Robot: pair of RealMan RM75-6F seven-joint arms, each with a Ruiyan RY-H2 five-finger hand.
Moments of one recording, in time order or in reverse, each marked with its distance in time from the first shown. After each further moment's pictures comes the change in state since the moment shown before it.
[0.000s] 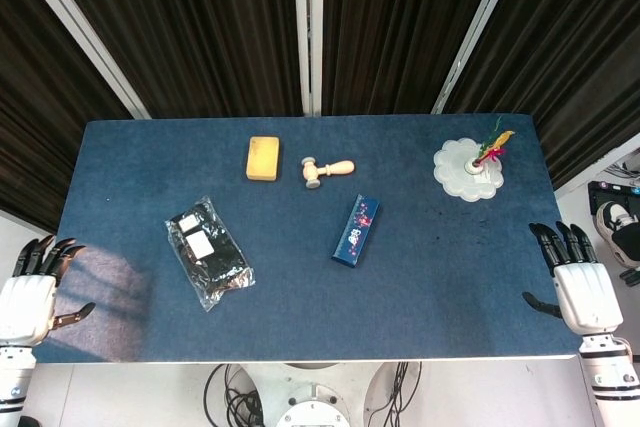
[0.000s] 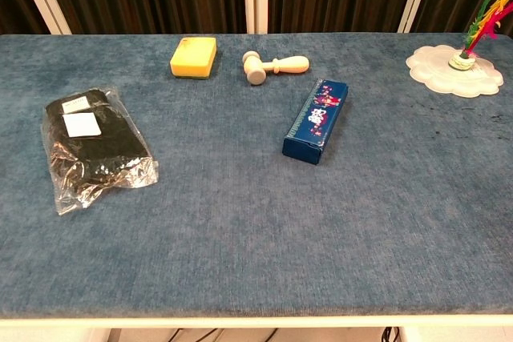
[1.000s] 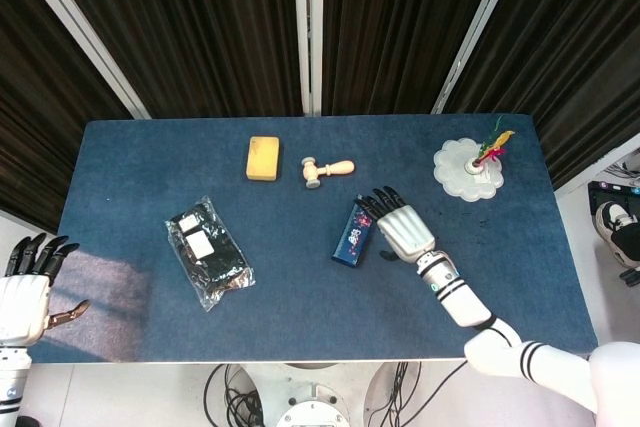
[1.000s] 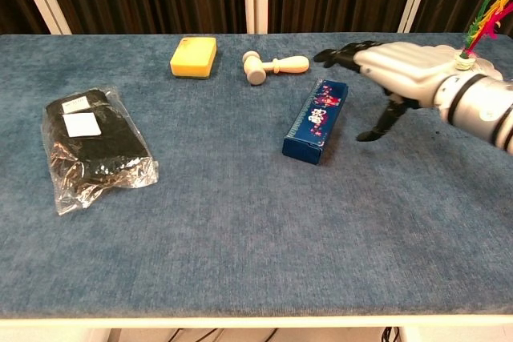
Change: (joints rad) left arm 0.009 -0.010 -0.008 0.028 0.009 0.032 -0.016; right arm 0.561 -0.570 0.127 0.481 0.060 -0.512 -0.044
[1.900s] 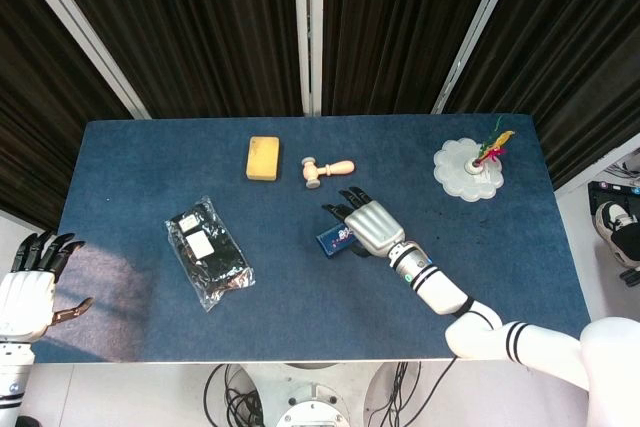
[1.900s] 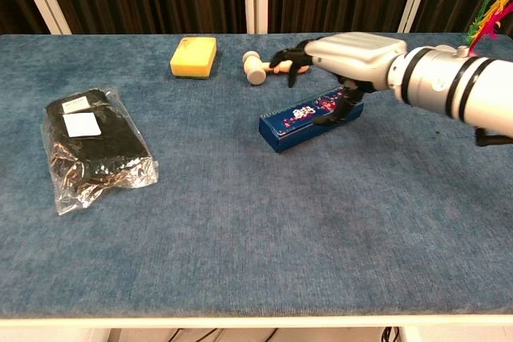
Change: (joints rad) left arm -0.021 0.004 -0.002 0.006 0.011 -0.025 -0.007; right arm 0.140 0.084 0.022 -0.152 0.144 -0.173 -0.067
